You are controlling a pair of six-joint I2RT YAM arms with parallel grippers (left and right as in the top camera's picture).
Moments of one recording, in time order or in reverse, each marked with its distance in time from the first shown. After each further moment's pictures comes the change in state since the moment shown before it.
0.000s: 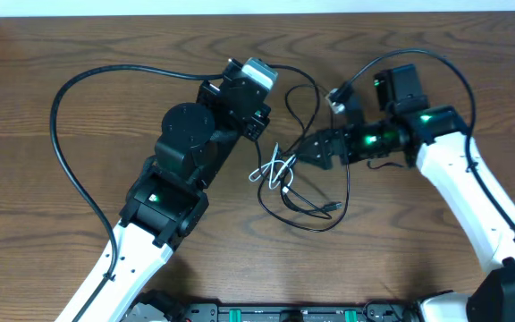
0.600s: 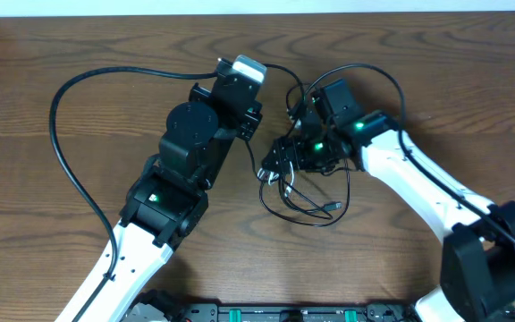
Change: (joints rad) left arm 0.000 0.000 0.000 -0.084 -0.157 -0.028; right arm 0.212 0.178 0.000 0.159 0.166 0.338
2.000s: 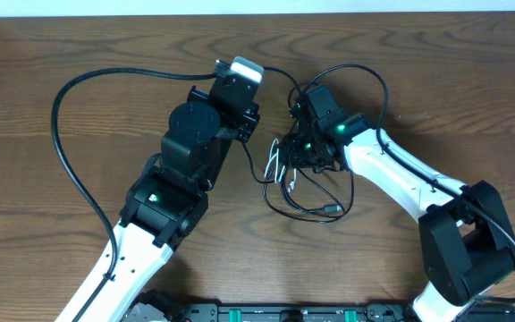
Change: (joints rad) left arm 0.000 0.000 0.000 -0.038 -0.030 -0.002; right arm 0.036 0.092 0.000 0.102 0.315 0.054
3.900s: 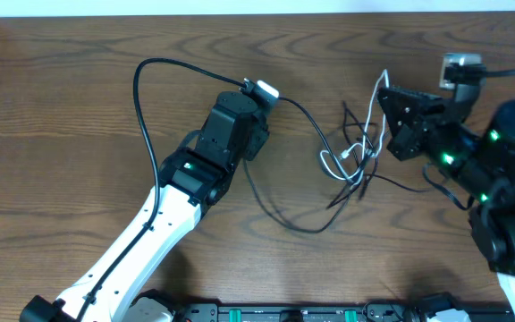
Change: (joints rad) left arm 0.000 0.209 0.000 -0.256 0.000 -0.017; right arm -0.304 -0.824 0.000 0.023 -0.069 -0.042
